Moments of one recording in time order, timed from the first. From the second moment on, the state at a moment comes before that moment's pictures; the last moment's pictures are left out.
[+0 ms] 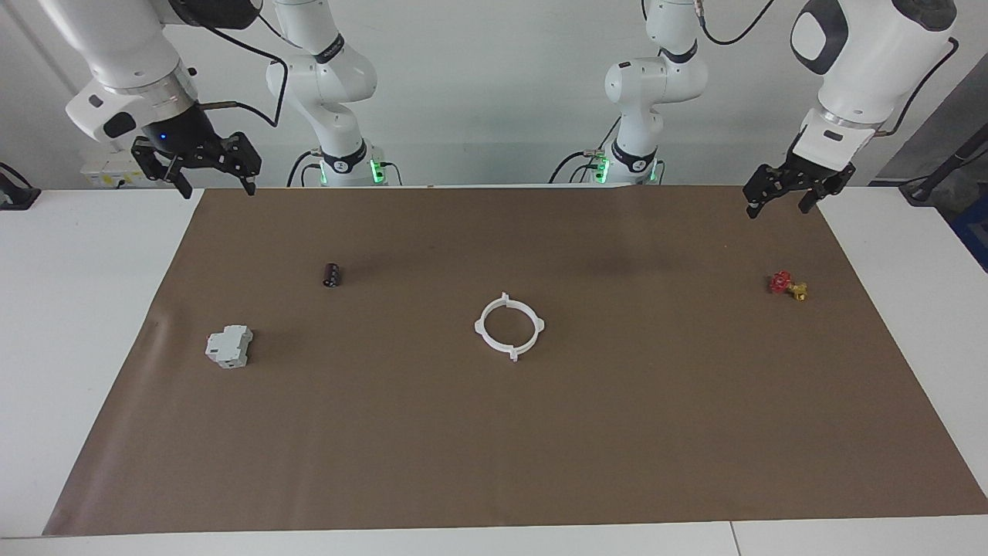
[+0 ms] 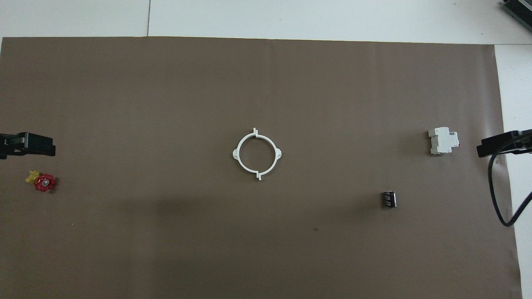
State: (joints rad) left arm 0.04 -0.11 -0.02 -1.80 0.03 1.70 0.01; right arm 0.04 -0.05 -0.09 -1.58 -0.03 1.48 -0.10
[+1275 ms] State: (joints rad) left arm -0.05 -0.05 0.01 -1.69 0.02 1.60 0.00; right arm 0.04 -0.05 -0.09 -1.58 -0.03 1.48 -0.10
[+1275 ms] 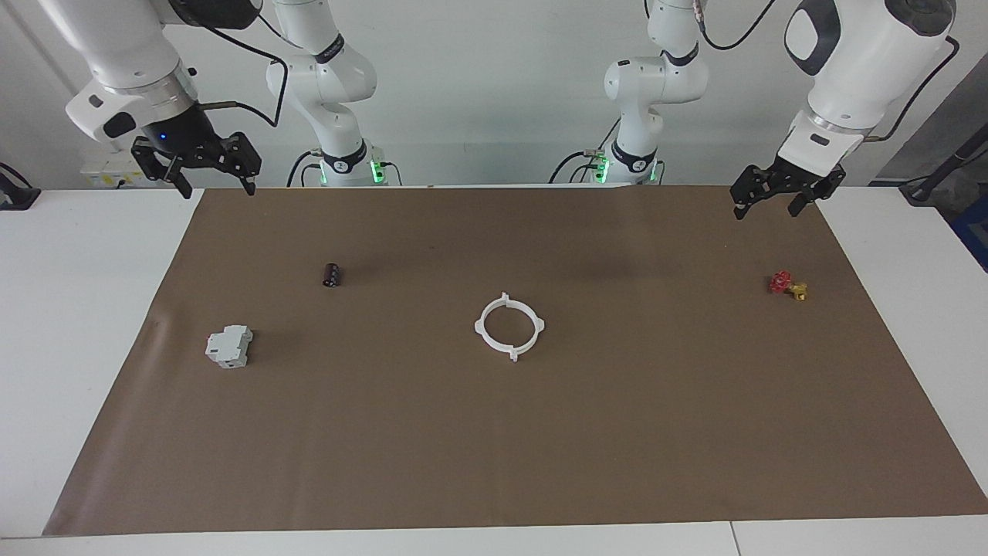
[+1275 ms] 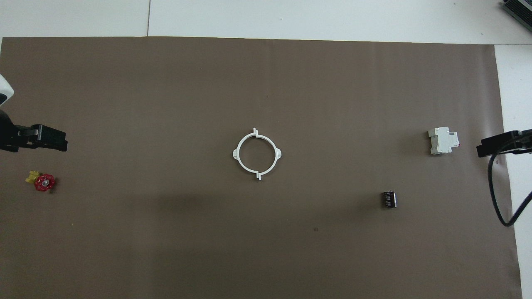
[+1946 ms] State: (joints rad) left arm -0.05 -0.06 0.02 -1.69 0.02 1.60 0.00; right arm 0.04 -0.05 -0.09 -1.58 -0.03 1.48 -0.10
